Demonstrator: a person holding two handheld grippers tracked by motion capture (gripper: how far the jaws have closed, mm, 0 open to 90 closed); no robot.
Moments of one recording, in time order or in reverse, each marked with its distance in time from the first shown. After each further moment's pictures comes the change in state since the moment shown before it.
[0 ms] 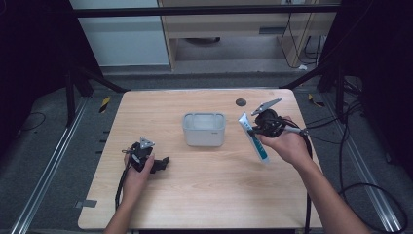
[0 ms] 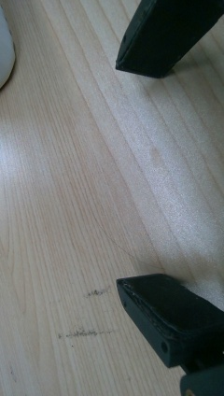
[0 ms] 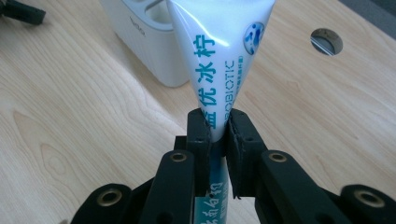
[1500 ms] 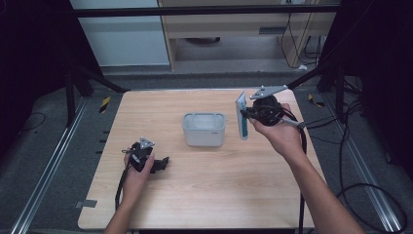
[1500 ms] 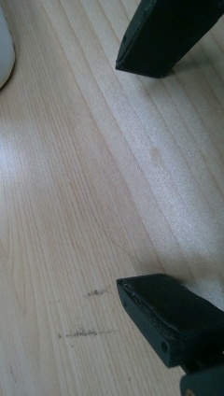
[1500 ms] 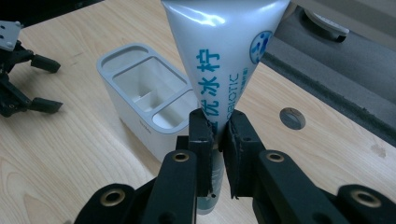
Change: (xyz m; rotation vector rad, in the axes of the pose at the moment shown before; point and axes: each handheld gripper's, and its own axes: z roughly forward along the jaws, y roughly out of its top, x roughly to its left) left arm 0.000 0.000 0.000 0.000 0.000 0.001; right arm 0.011 0.038 -0.030 -0.252 -0.066 0.012
